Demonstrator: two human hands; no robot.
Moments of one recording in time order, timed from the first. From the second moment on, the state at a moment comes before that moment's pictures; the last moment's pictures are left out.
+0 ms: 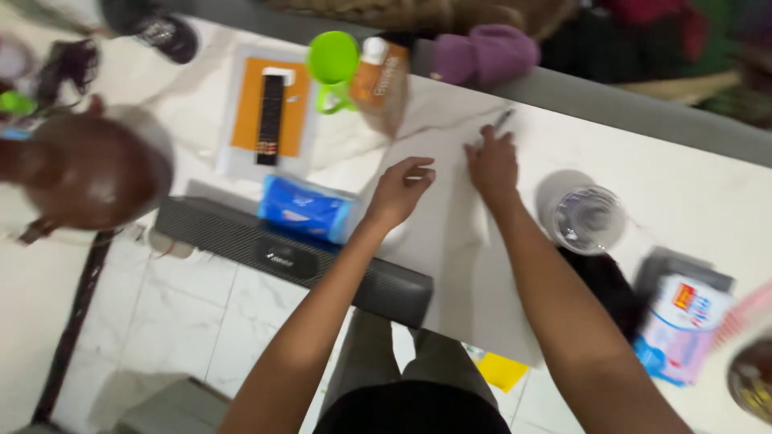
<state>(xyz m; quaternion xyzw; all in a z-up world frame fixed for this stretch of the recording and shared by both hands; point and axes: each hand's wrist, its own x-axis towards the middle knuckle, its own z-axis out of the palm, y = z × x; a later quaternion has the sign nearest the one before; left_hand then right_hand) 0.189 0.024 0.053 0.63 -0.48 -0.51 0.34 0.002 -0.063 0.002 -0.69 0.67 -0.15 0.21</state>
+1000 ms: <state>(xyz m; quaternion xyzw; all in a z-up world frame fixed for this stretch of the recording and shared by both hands) 0.730 0.066 0.270 0.62 -0.41 -0.30 0.60 0.579 -0.065 0.099 -0.57 0.35 -0.26 0.70</state>
